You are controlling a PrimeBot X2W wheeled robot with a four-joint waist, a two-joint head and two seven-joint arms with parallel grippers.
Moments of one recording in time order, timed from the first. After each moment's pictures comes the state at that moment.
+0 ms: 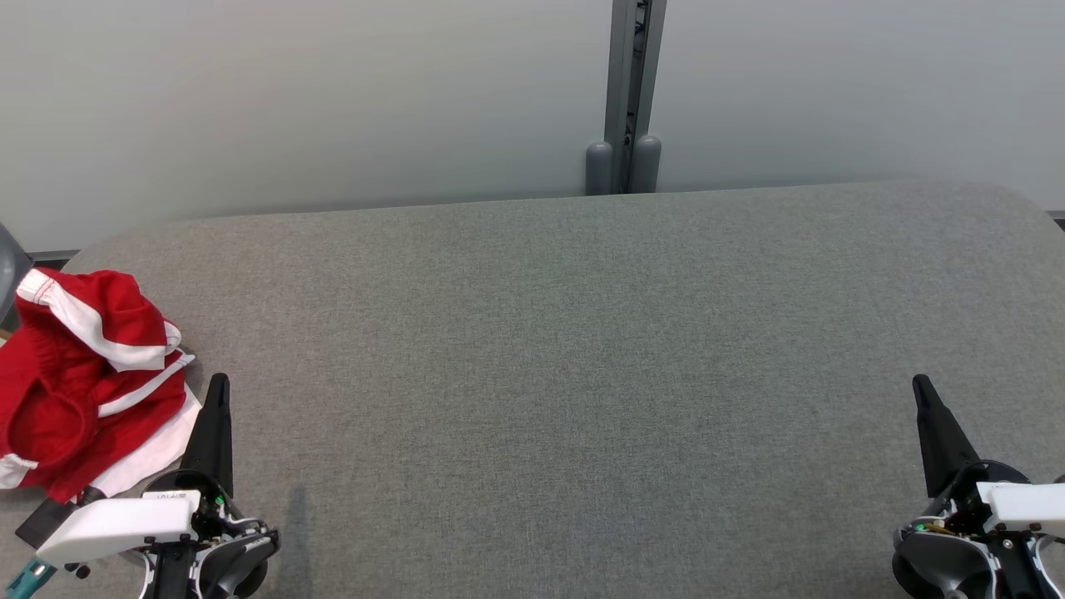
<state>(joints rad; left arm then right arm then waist) -0.10 0.05 0.11 0.25 -1.61 -0.13 0.11 -0.10 -0.05 -0.11 0.25 1.61 0.13 0.11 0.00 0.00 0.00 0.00</state>
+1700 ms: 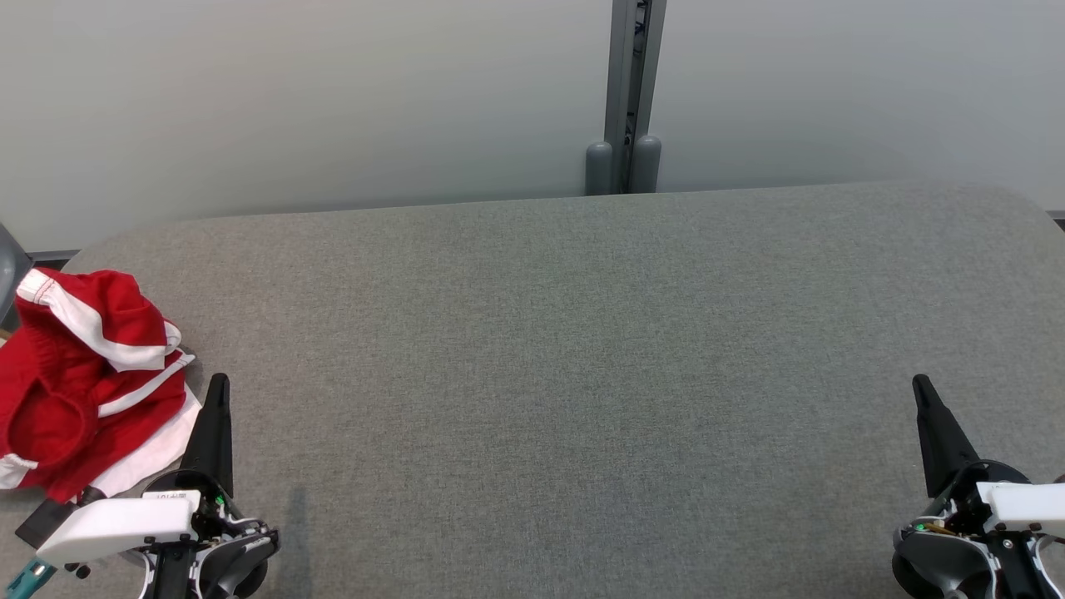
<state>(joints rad) -0.10 0.05 0.11 0.25 -1.61 -0.13 0.11 -0.10 -0.05 -0.11 0.25 1.61 0.13 0.11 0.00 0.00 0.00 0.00</state>
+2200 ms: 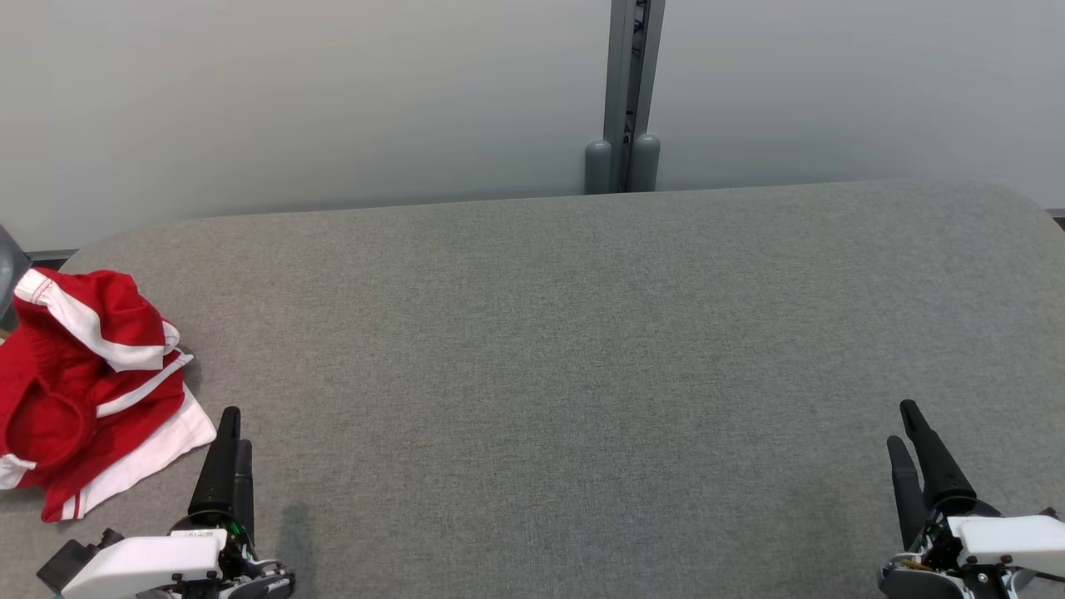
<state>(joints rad) -0.04 0.03 0.09 0.29 -1.57 -0.13 0.07 -0.05 -0.04 -0.08 0.28 1.57 0.13 0.08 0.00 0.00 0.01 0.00</state>
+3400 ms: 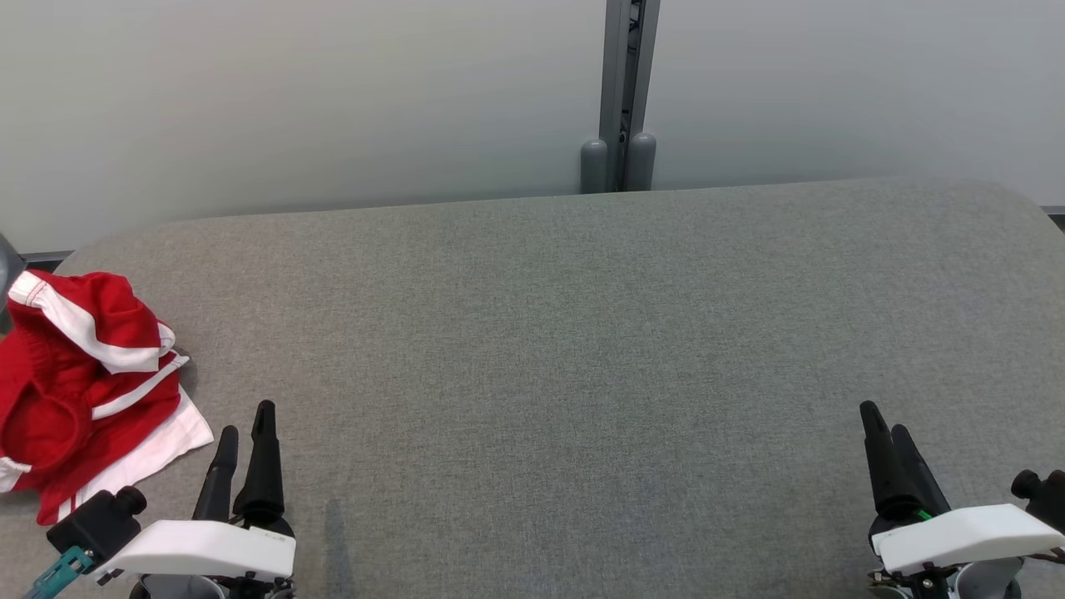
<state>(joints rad) -0.04 0.04 0.06 0.27 -0.83 -0.11 -0.07 -0.06 -0.07 0.01 0.28 0.92 0.13 -0.07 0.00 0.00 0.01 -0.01</state>
